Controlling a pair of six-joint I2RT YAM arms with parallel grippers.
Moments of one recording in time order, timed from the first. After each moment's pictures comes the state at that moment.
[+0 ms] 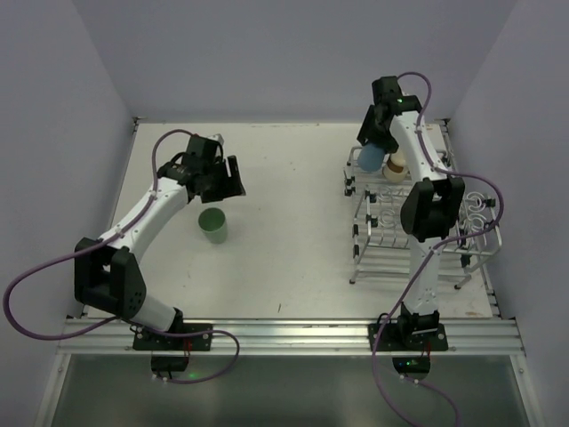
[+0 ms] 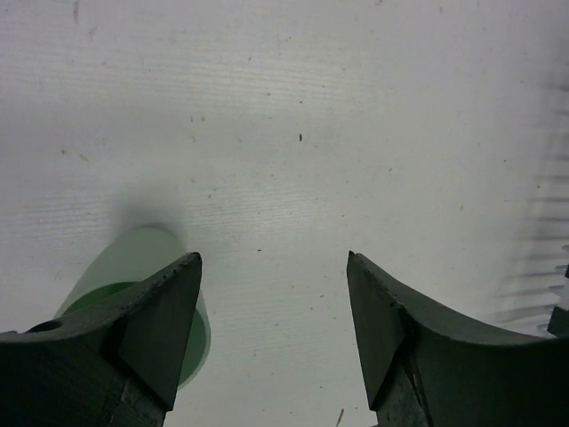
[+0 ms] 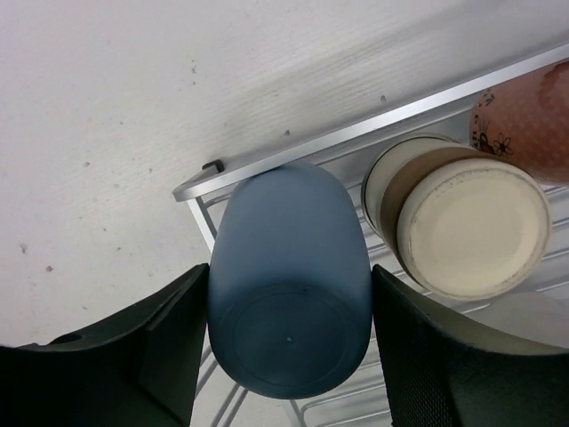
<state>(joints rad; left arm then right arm) -0.31 1.50 1.22 -0.65 0.06 -0.50 0.14 2.24 2.26 -1.07 0.27 0.51</state>
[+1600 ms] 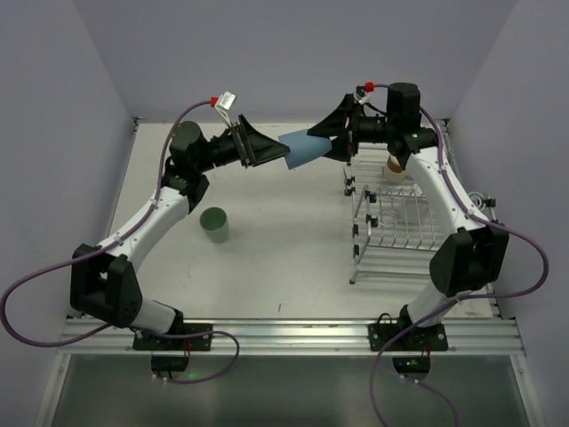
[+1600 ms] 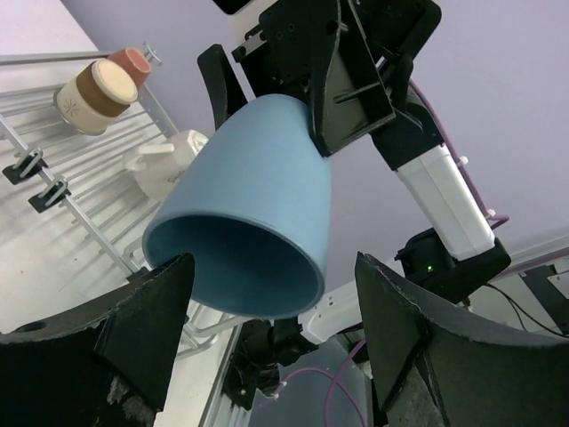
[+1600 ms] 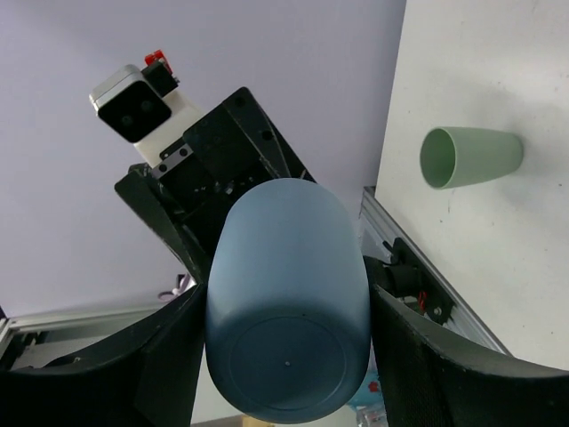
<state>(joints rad) -0.35 1.44 1.15 0.43 0.85 -1.08 0.21 1.66 1.62 -0.38 -1.07 1.11</state>
